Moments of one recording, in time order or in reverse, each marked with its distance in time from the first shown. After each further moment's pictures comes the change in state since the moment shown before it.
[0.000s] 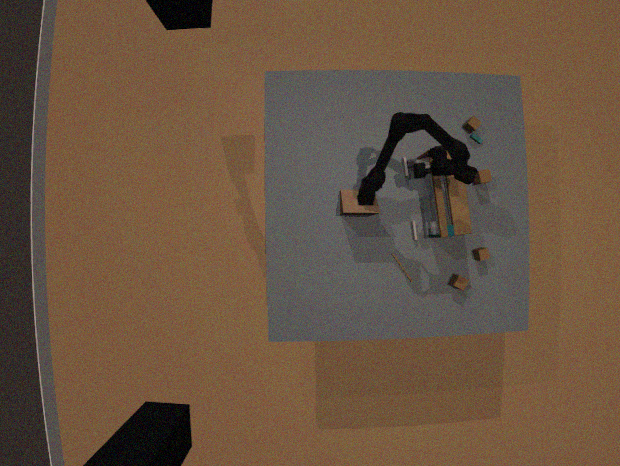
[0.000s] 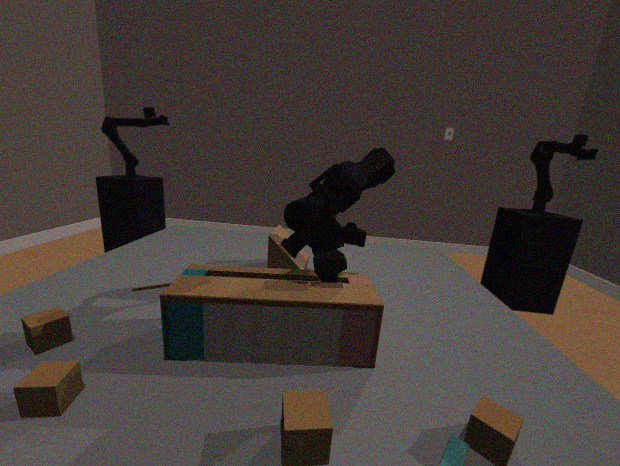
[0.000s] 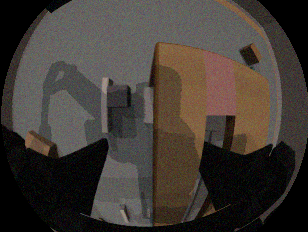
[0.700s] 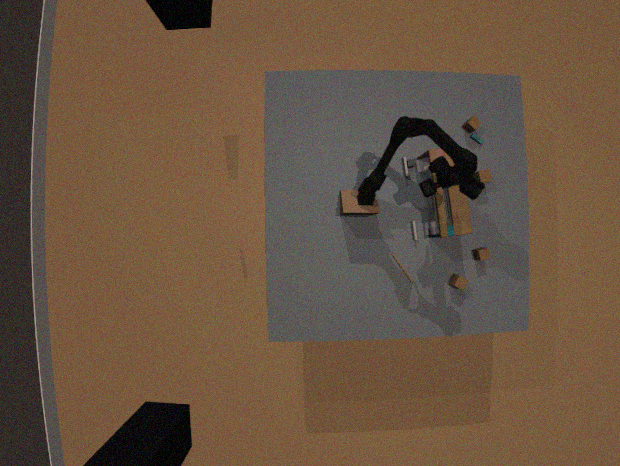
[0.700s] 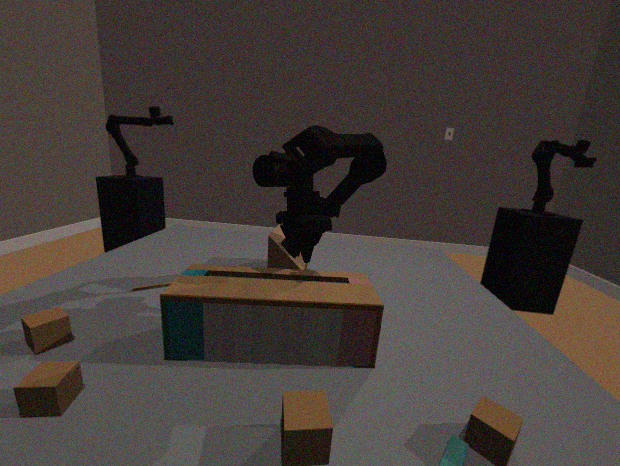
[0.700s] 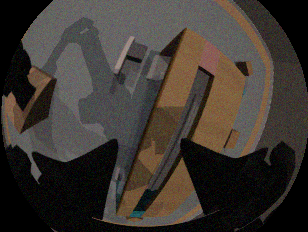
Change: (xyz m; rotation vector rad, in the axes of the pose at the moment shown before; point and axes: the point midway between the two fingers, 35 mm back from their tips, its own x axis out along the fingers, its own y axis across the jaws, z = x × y) arm -0.073 0.002 -0.051 -0.350 0.135 -0.088
